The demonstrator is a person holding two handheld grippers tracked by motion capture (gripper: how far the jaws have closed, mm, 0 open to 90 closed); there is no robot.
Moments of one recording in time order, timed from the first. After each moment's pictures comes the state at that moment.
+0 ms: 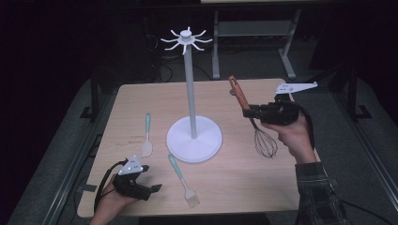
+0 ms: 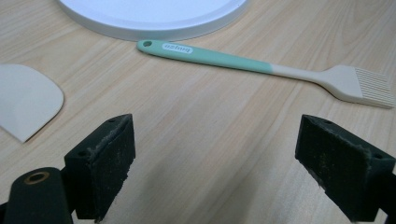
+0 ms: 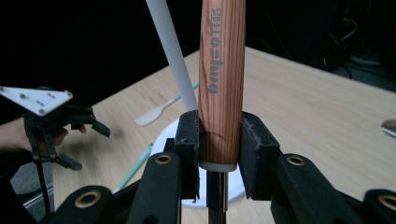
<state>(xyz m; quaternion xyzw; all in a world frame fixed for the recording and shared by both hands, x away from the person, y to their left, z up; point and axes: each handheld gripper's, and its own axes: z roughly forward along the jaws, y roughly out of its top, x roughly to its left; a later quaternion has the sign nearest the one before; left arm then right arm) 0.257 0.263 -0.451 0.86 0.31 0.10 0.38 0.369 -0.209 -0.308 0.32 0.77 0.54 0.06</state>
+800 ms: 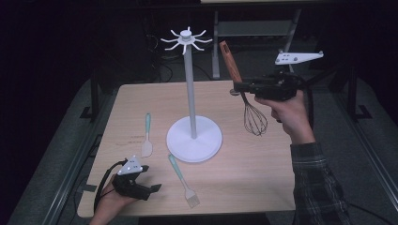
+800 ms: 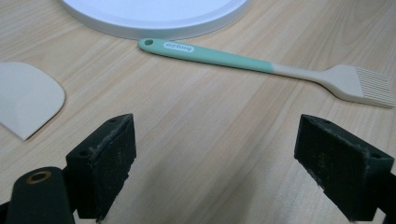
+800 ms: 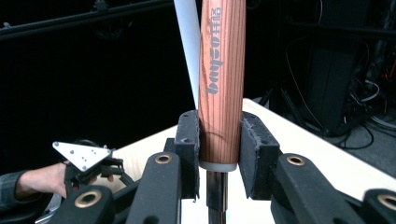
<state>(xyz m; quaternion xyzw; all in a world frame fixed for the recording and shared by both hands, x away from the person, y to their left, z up) 0.257 0.263 -0.451 0.86 0.32 0.10 0.38 0.380 -0.186 -0.231 0.24 0.75 0.61 0.07</state>
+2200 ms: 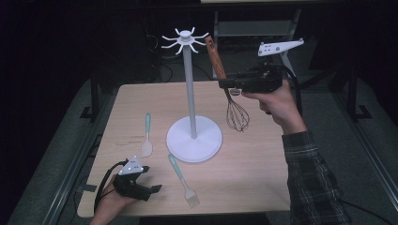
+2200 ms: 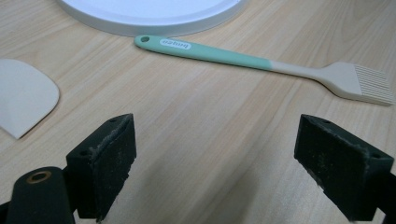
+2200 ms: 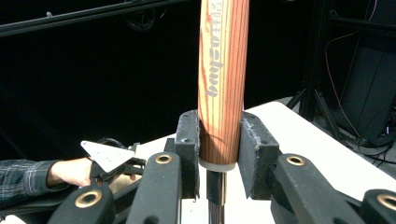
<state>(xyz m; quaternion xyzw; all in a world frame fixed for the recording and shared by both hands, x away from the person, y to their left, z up) 0.257 0.262 -0.452 0.86 0.31 0.10 0.38 0.395 -0.153 -0.216 0.19 0.77 0.60 0.02</state>
